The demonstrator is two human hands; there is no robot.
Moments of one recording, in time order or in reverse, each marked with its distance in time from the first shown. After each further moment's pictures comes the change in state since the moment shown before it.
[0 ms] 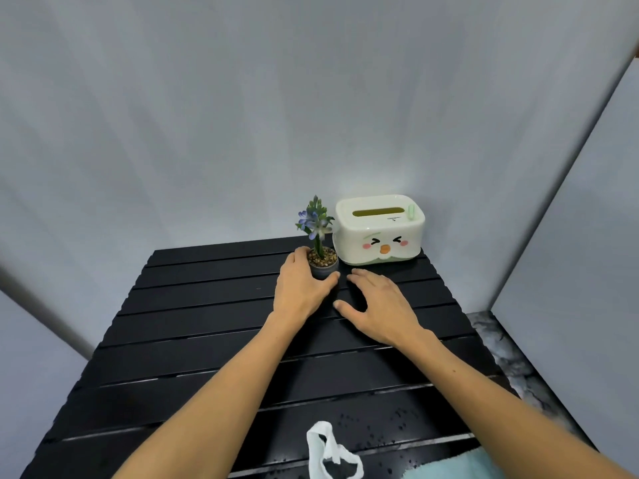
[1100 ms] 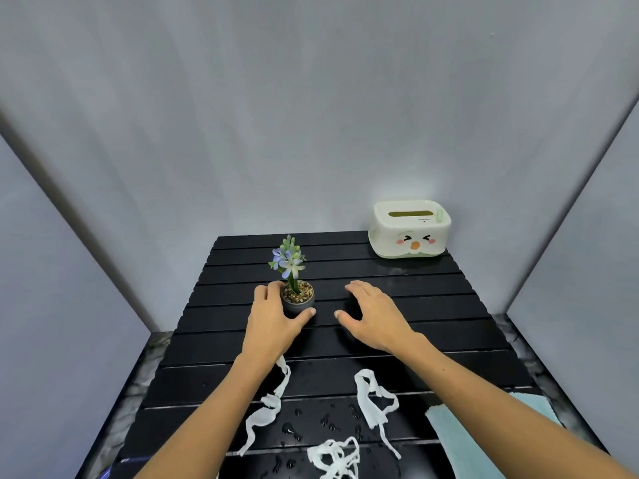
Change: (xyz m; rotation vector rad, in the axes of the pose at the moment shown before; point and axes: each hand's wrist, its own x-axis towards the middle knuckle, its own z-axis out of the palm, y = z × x) left_hand -0.120 -0.062 -0.121 0.077 0.025 -0.128; right_hand -0.051 -0.097 0.006 0.013 -0.130 -0.041
